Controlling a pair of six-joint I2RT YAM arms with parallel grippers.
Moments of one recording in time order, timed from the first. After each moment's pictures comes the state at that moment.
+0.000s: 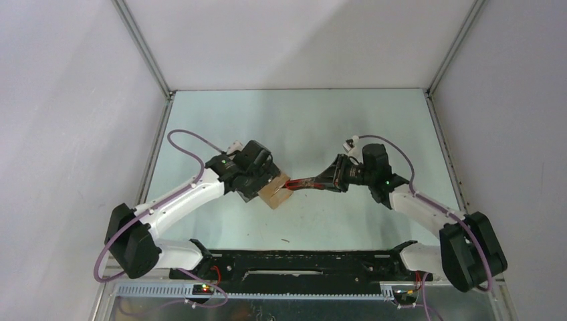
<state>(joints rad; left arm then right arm) -0.74 1.30 1.01 -0.78 -0.24 -1.36 0.43 1.22 0.55 0.18 -0.74 1.12</state>
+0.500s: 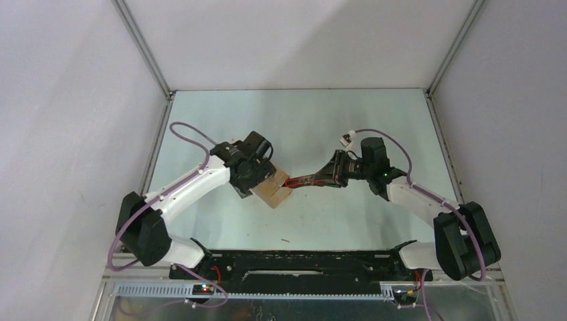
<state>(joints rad) -0.67 1.40 1.14 -0.96 -0.22 -1.29 0.39 1.32 0.65 0.13 -0.82 0.98</state>
